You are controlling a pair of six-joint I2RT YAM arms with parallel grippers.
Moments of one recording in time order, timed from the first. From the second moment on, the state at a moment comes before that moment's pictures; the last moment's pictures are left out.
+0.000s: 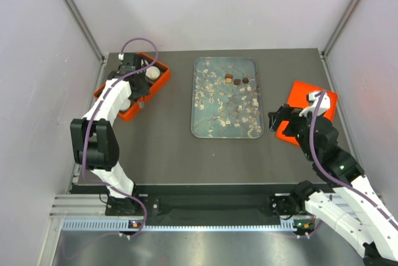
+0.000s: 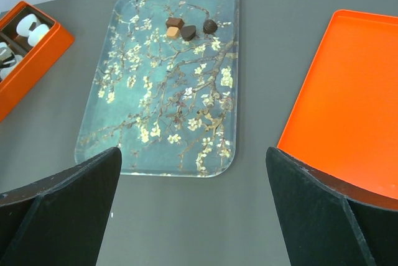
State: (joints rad) left arm -0.08 1.71 1.44 -0.67 -0.20 -0.33; right arm 0.56 0.56 0.79 -0.52 0.40 0.39
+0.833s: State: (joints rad) left arm -0.37 1.58 1.61 -0.71 -0.09 -0.30; right arm 0.56 0.55 0.79 -0.52 0.40 0.40
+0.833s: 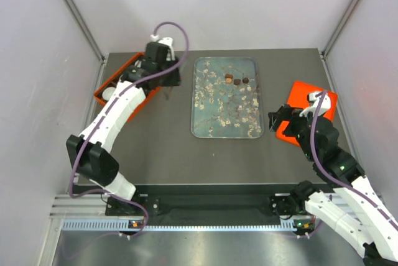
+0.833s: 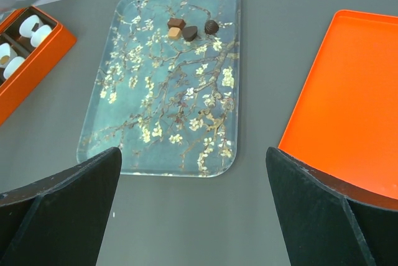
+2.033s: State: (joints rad) left arm -0.72 2.19 1.84 -0.48 -0.10 -0.23; right arm 0.56 0.56 0.78 -0.50 0.45 0.35
